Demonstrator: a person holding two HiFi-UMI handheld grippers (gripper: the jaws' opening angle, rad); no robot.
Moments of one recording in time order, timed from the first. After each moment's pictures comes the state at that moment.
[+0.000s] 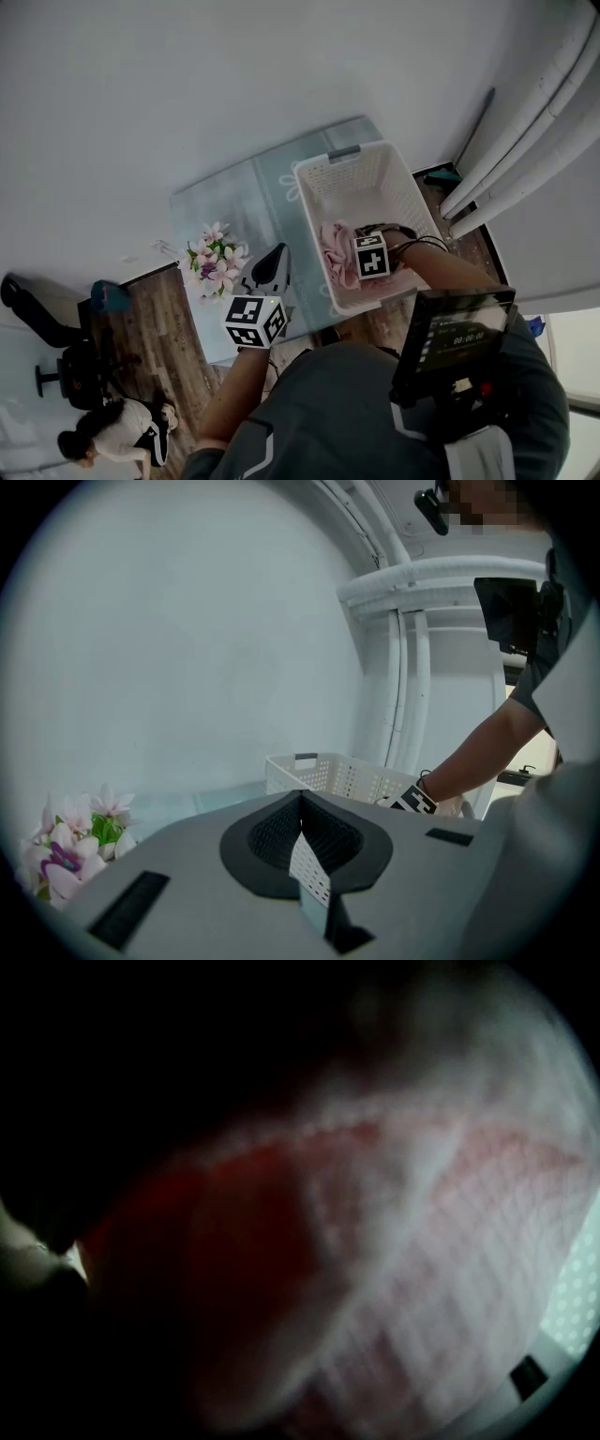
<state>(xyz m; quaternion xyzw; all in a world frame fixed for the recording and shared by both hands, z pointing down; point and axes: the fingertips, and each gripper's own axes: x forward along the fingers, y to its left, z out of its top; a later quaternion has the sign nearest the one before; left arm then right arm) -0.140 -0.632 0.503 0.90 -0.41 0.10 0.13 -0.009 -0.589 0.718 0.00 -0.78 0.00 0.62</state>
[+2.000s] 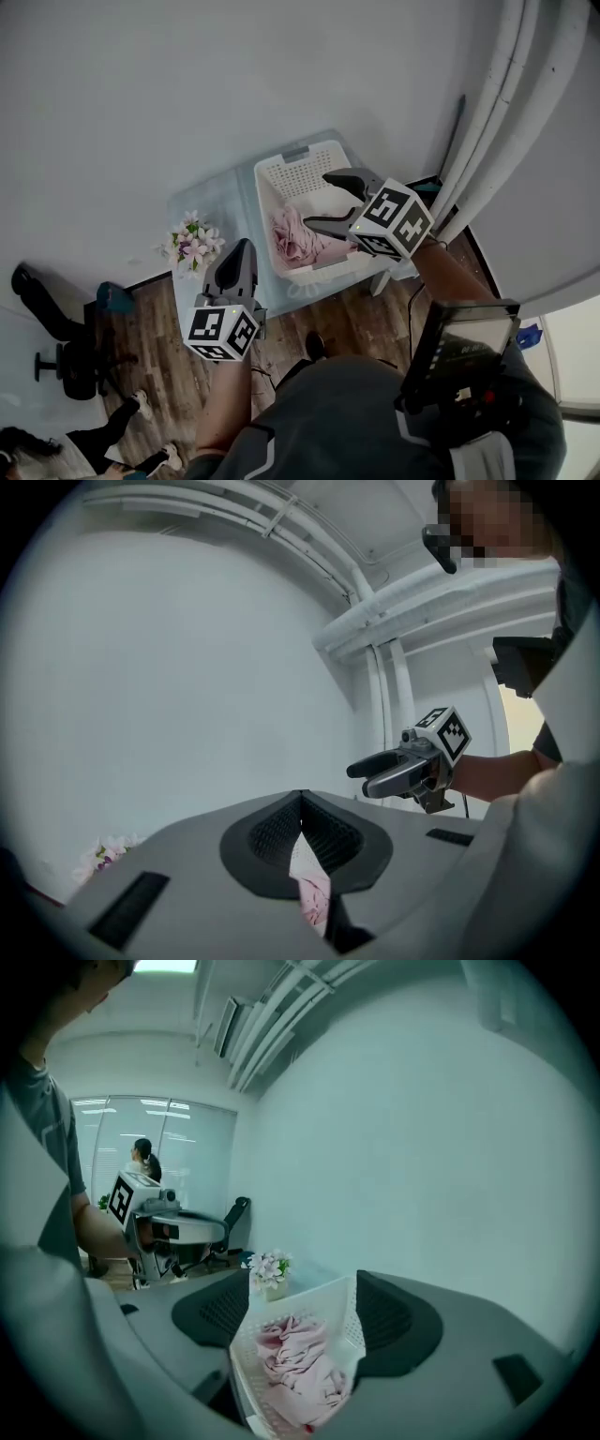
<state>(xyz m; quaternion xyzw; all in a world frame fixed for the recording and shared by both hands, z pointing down) -0.082 -0.501 0.372 0.88 -0.48 0.02 0.04 0.041 -0.544 0.369 0.30 -0.94 0.00 0.18</state>
